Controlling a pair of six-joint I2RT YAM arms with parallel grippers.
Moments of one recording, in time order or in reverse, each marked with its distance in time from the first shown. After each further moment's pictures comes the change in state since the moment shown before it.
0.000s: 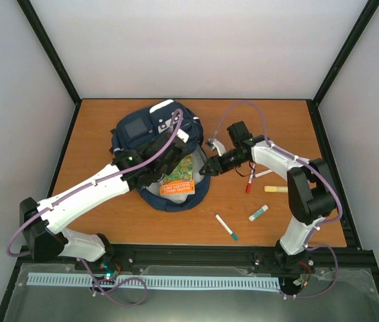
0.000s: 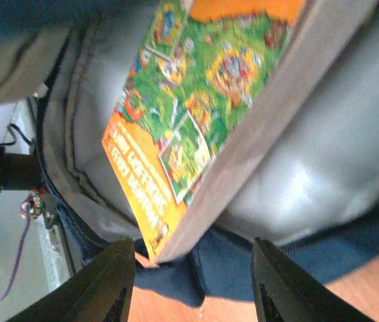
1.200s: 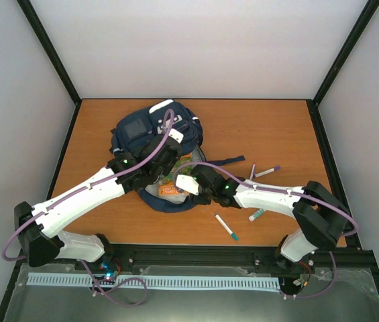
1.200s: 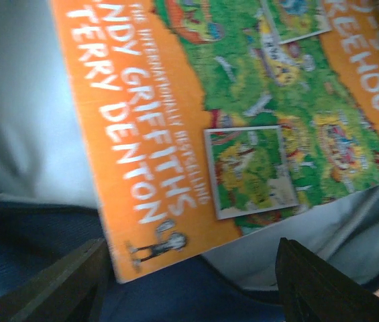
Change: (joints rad) left arm 0.012 -0.054 -0.051 0.021 0.003 -0.067; right arm 0.532 -0.247 -0.357 0.387 0.972 -0.574
